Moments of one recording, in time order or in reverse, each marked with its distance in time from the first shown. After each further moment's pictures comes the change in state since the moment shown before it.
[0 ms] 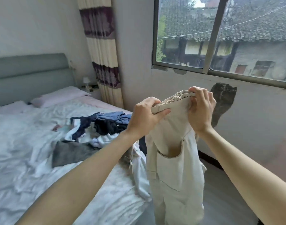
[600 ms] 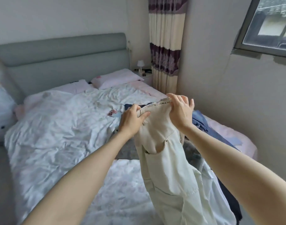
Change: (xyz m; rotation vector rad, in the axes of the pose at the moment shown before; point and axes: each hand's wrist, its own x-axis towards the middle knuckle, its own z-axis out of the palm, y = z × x) left_hand 0.016 -0.353 -0.204 0.448 0.114 -0.551; right_hand -0.041 -0.162 0.403 0.094 -0.611 -0.027
